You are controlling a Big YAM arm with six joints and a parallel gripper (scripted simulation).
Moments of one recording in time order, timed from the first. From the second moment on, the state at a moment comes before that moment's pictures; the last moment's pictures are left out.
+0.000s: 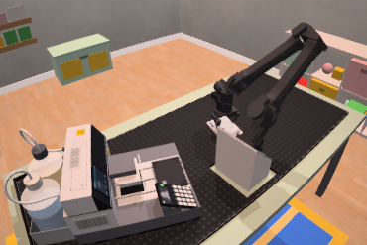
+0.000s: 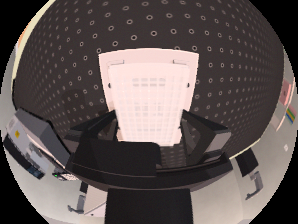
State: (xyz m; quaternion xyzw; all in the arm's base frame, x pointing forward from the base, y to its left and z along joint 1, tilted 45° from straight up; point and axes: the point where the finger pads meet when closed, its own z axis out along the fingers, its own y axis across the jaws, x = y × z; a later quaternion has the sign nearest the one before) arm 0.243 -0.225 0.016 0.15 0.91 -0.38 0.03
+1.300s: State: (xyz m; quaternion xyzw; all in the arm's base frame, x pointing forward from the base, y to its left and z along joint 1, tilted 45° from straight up) arm 0.242 -0.229 0.012 0.15 0.91 -0.38 0.03
